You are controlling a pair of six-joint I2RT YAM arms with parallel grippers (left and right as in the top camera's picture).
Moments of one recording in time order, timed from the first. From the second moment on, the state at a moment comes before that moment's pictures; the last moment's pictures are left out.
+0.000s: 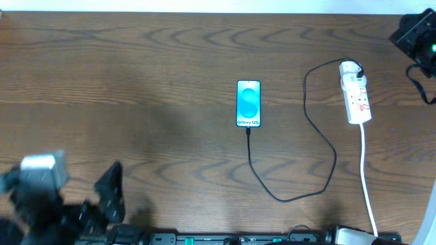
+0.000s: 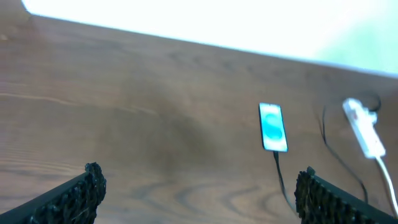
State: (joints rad) left arm -0.10 0.72 1.69 -1.48 0.01 -0.22; right arm -0.16 1.43 1.93 -0.98 -0.17 0.54
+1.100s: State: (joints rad) left arm -0.04 0.13 1.69 -1.70 0.01 -0.22; right arm -0.04 1.31 1.93 -0.99 -0.17 0.53
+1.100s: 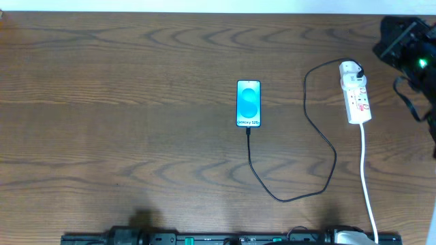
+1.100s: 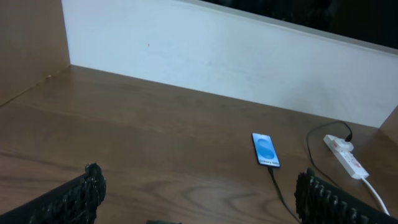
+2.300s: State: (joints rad) left arm 0.06 0.01 1.73 -1.70 0.01 -0.22; right arm -0.04 0.93 1.71 -0.83 -0.09 0.49
